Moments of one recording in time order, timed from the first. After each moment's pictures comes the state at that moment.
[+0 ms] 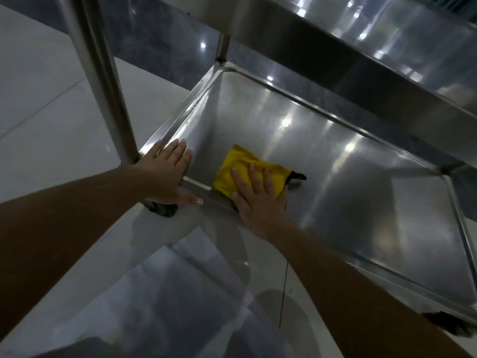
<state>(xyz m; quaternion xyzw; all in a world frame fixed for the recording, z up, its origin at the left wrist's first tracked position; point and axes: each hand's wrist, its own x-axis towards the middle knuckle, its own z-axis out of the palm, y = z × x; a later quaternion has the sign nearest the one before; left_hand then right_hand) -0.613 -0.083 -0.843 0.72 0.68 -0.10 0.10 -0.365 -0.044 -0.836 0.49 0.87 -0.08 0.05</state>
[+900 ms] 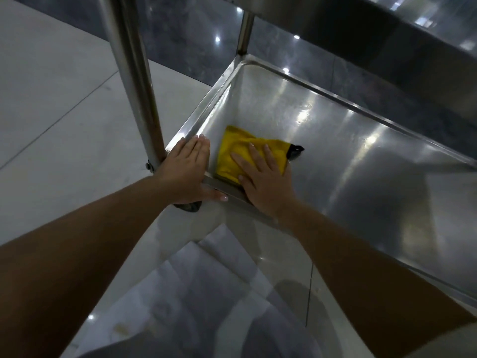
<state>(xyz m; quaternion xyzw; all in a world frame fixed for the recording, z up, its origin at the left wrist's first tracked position) -0.619 -0.095 -0.851 0.70 0.71 0.02 0.08 -0.416 -0.025 -0.840 0.42 0.91 -0.02 0.02</state>
